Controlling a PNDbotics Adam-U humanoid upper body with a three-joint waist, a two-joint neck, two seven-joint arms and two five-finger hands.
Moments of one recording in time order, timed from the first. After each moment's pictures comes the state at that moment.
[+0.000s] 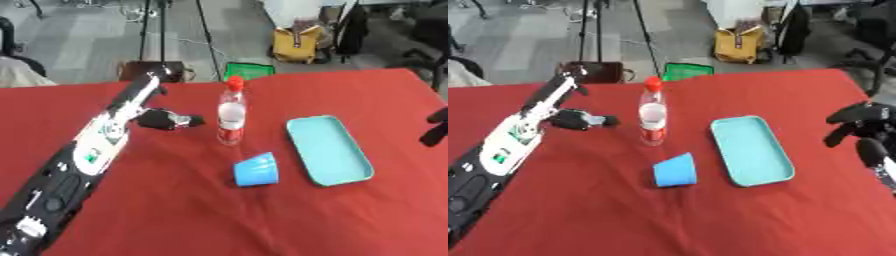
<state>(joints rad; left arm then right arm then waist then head) -0.51 0.53 -0.14 -1.30 -0.44 -0.13 -0.09 -0.43 -0.26 -0.03 -1.61 -0.20 -0.39 0.74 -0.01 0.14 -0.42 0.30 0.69</state>
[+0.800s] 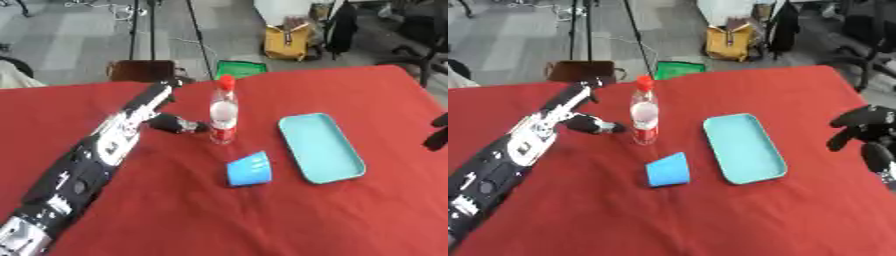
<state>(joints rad) -0.63 0.50 -0.15 -1.04 -0.51 -0.20 -0.08 -0.44 -0.25 -0.02 -1.61 -0.20 -0.39 0.74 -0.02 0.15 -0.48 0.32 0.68</state>
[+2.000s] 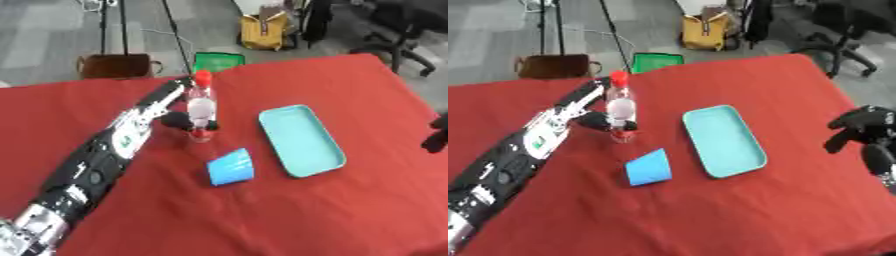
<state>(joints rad) -0.70 0.47 -0.16 -0.97 -0.53 -0.25 -0.12 -0.46 -0.22 -0.01 -1.61 -0.22 -0.38 0.75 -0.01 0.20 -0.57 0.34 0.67</state>
